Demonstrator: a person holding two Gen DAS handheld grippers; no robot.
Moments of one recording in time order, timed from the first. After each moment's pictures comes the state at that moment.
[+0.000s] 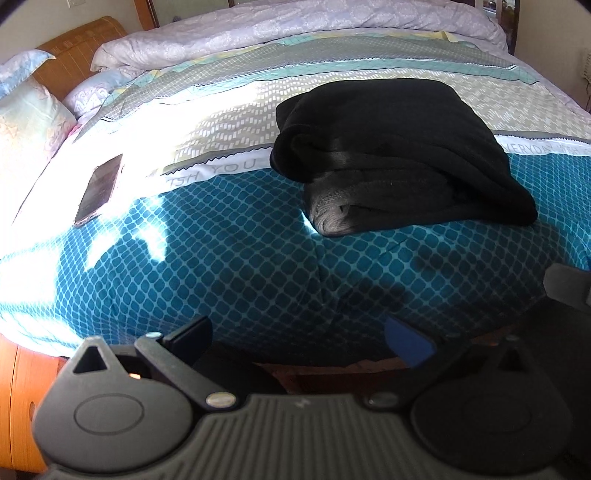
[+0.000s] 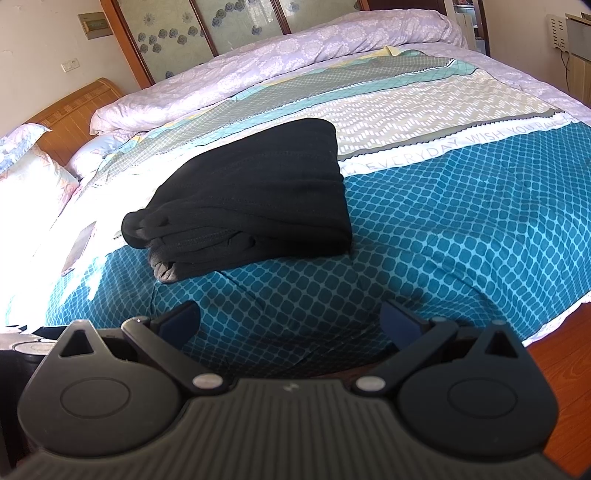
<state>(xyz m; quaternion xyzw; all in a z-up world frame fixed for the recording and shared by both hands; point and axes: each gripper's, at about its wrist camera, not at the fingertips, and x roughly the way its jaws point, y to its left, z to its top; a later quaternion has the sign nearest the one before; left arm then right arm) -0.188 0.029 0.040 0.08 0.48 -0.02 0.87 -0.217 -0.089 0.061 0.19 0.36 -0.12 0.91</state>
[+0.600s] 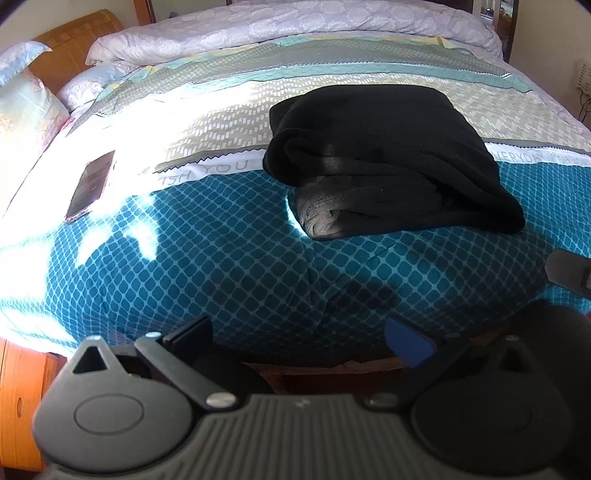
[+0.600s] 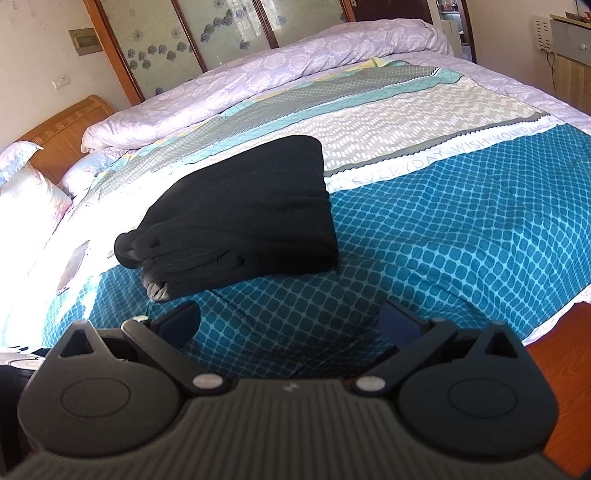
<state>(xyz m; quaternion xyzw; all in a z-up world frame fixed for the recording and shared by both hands) -0.191 0.028 0.047 0.07 0.47 -0.03 0.88 -0.221 -0.099 0.068 0.19 0.33 -0.14 0.91</state>
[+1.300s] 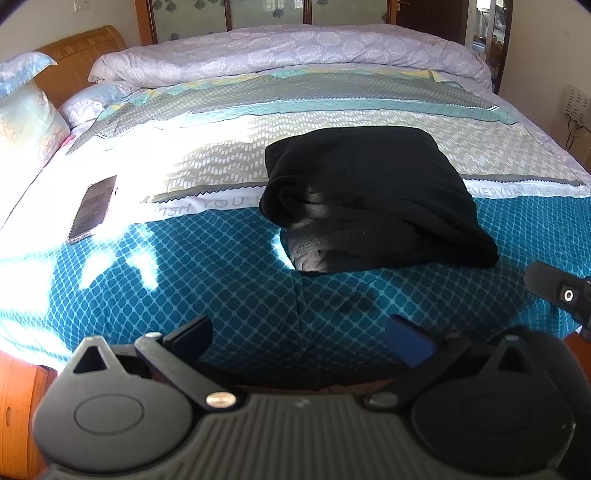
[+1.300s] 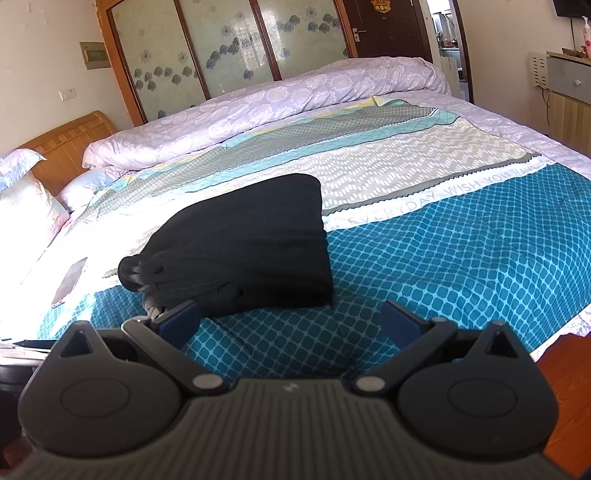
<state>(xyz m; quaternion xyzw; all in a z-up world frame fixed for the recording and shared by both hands) -0.200 0.026 0.071 0.04 0.44 -0.05 0.90 -0.226 -0.094 0.081 0.16 0.29 -0.16 0.93</state>
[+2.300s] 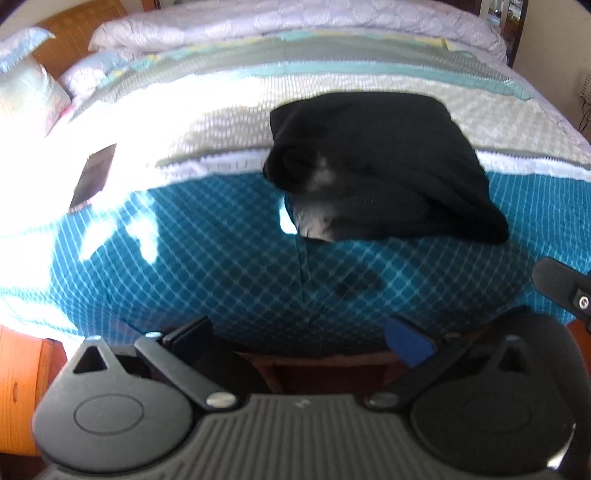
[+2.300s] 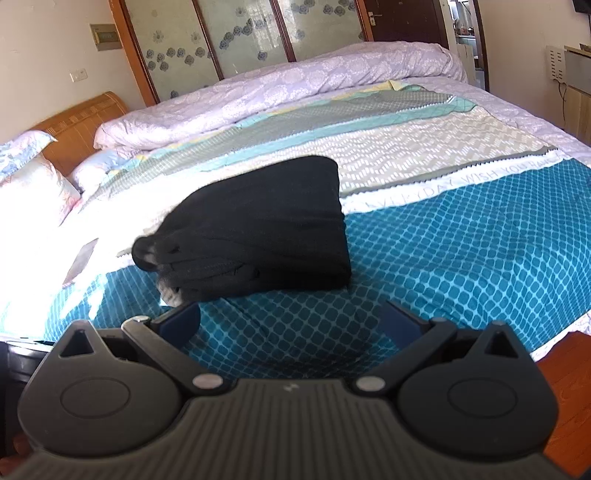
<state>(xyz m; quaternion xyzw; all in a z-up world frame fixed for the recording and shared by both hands) -0.191 0.023 0.072 0.04 0.49 -0.03 0.87 -0.223 -0.087 0.088 0.16 0.32 -0.13 0.93</state>
